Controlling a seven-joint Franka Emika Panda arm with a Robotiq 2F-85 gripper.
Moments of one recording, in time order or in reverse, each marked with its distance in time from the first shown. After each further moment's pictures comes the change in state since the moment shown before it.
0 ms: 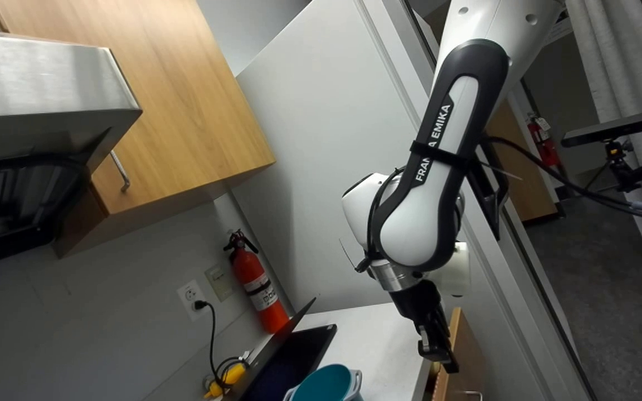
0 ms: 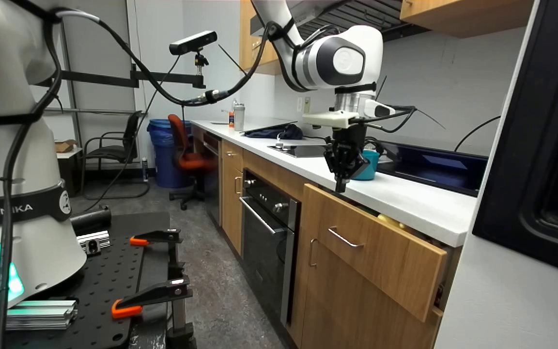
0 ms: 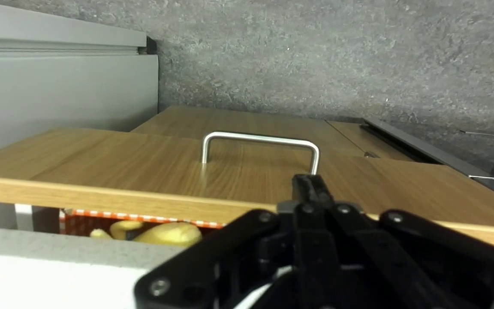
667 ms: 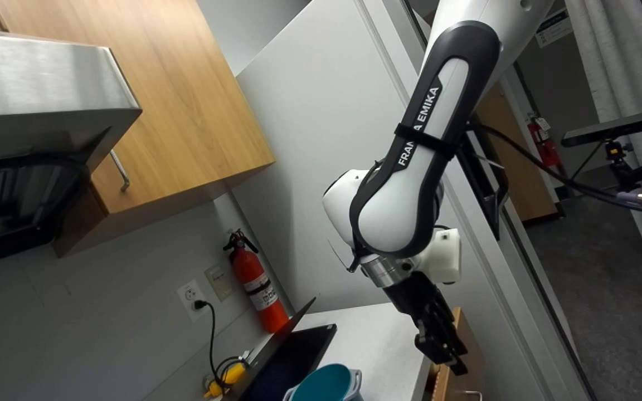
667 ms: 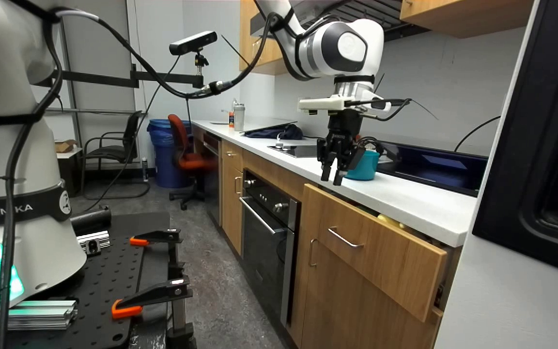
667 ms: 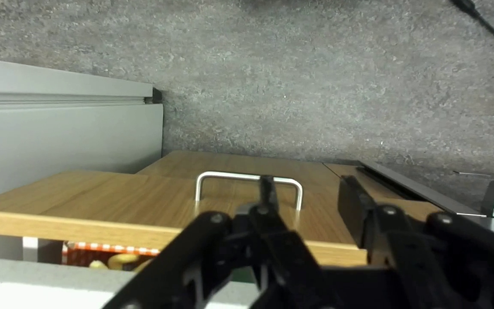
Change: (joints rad) arm 0.026 -0.011 0.001 0.074 -0.024 -0.229 0.057
